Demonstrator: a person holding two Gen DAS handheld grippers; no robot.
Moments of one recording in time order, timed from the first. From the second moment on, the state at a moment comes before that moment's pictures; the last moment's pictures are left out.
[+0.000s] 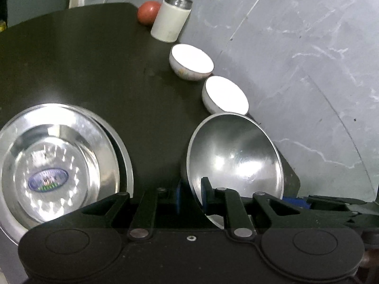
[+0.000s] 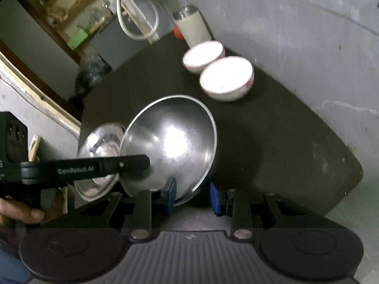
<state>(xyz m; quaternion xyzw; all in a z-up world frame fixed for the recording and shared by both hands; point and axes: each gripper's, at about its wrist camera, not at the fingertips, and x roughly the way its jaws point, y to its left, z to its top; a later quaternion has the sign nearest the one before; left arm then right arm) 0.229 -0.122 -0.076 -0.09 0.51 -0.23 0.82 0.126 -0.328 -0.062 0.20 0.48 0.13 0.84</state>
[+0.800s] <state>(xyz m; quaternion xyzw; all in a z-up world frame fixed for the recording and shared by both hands) 0.230 -0.137 -0.083 -0.05 0.55 -0.18 0.82 0.138 -0.337 -0.072 0.20 0.51 0.14 0.83</state>
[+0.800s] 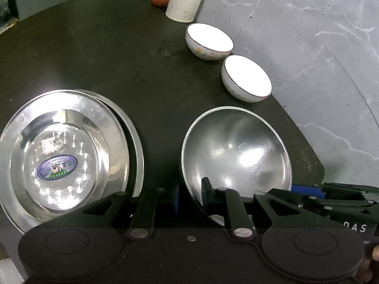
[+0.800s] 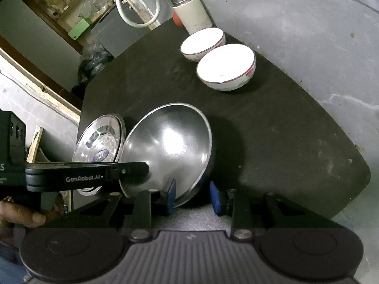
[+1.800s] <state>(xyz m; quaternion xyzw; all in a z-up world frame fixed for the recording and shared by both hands) 0.290 -0.165 -0.042 0.03 0.43 -0.16 0.89 0.150 -0.351 -0.066 0.24 0.39 0.05 0.89</state>
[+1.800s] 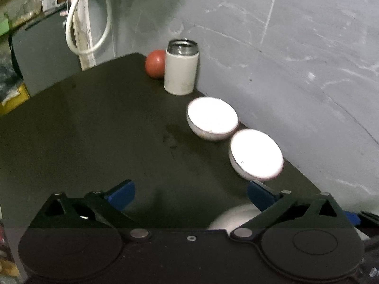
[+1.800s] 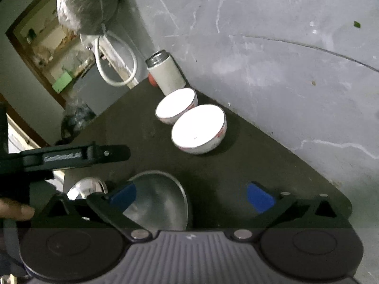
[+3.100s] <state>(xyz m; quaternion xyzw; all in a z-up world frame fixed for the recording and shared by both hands) 0.361 -0.208 -0.102 -0.05 0.50 -0.13 0.86 0.215 -0.357 -0.122 0.29 0.33 -0.06 0.90</state>
